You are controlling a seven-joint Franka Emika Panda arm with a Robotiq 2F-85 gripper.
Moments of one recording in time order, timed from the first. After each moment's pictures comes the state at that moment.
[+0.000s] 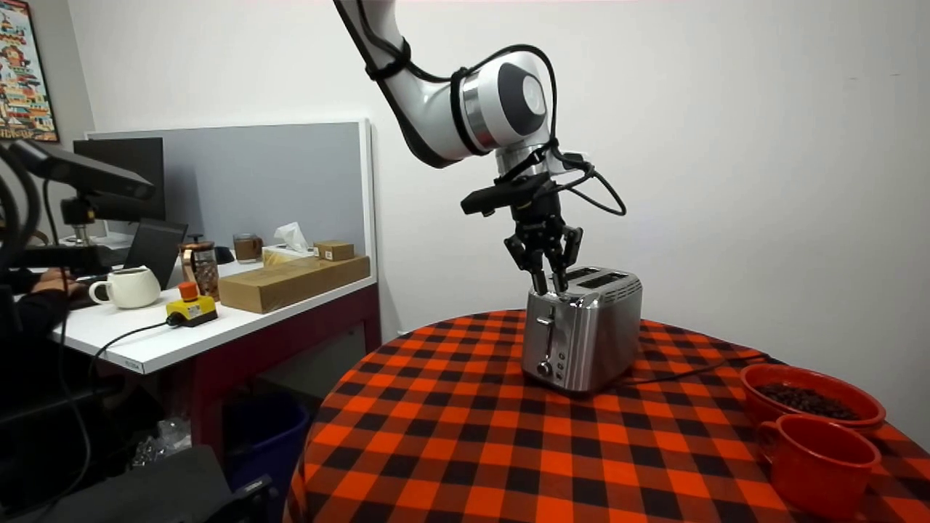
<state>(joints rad) 0.07 0.31 0.02 -1.98 -0.37 2.37 0.27</state>
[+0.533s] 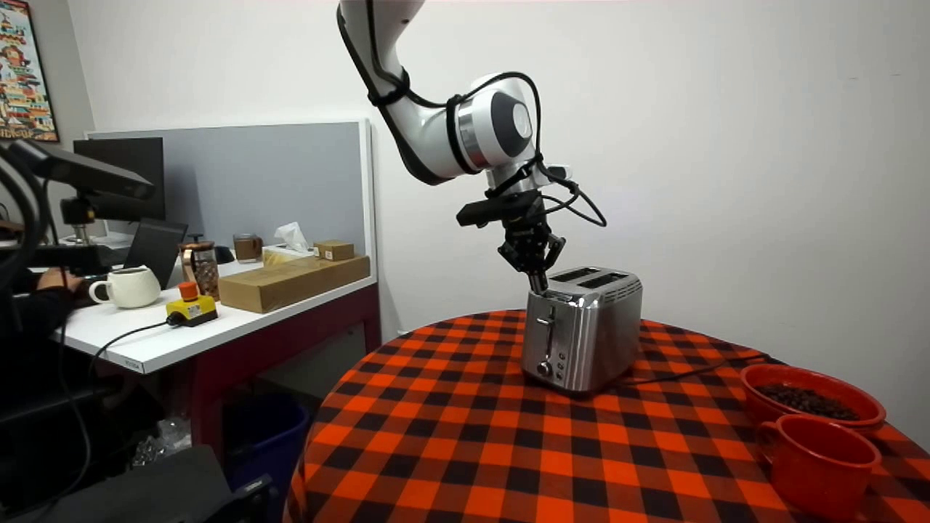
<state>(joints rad) 0.14 0.41 0.00 -1.89 -0.37 2.46 0.27</state>
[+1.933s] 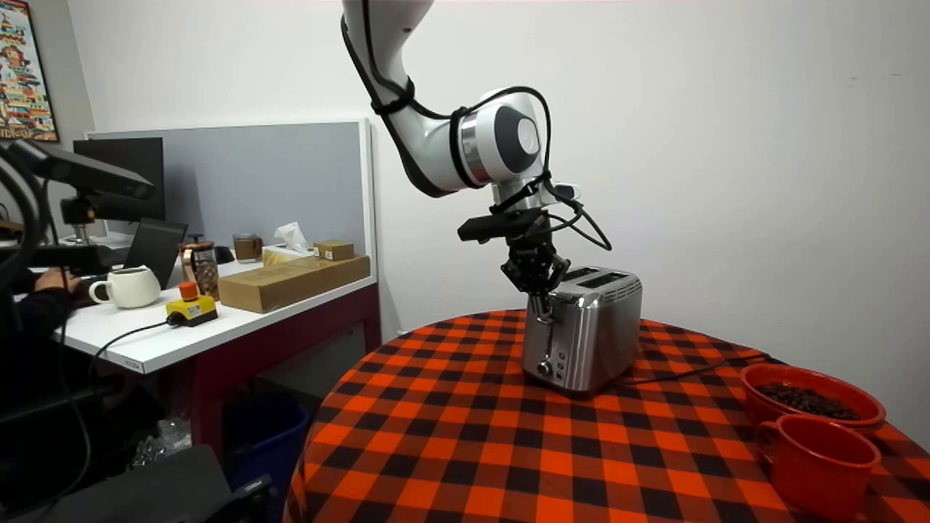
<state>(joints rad) 0.14 0.41 -0.04 -1.95 -0.32 2.46 0.27</state>
